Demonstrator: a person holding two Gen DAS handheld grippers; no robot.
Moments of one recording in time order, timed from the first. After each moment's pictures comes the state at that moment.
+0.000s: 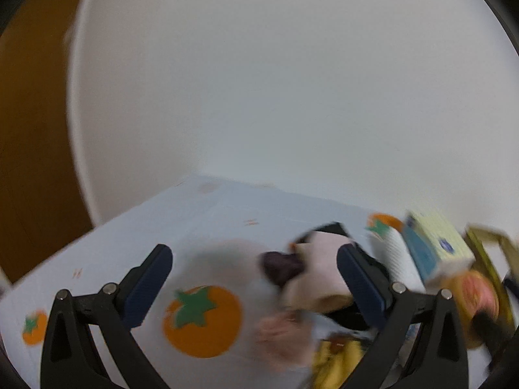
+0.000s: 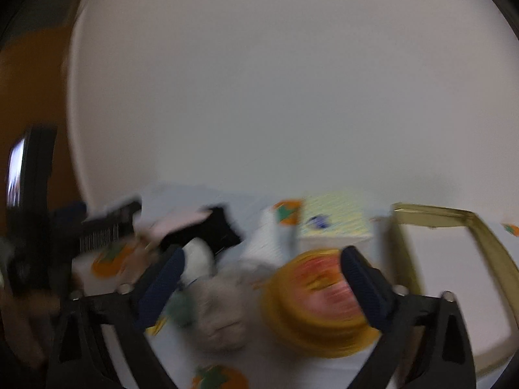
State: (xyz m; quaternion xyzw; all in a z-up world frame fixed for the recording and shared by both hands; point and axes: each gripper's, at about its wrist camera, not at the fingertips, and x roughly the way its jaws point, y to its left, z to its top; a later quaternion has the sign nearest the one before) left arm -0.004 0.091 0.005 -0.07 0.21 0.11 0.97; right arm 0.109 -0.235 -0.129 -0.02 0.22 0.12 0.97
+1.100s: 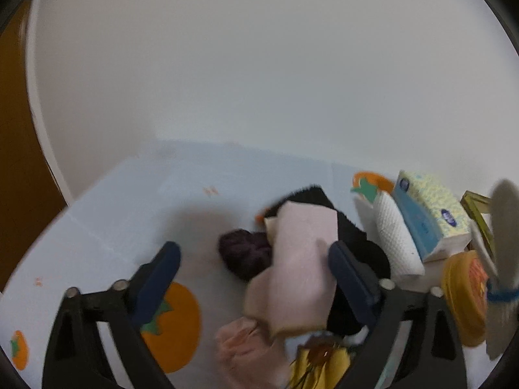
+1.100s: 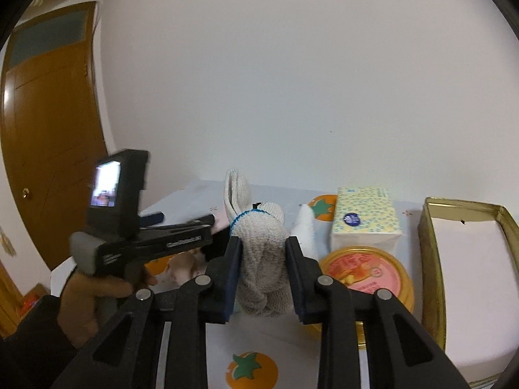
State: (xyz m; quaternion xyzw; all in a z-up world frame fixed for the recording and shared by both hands) left arm 0.071 0.066 -0.023 -0.03 0.33 0.03 0.94; right arm 0.101 -0.247 -0.114 0.04 0.23 0.18 0.96
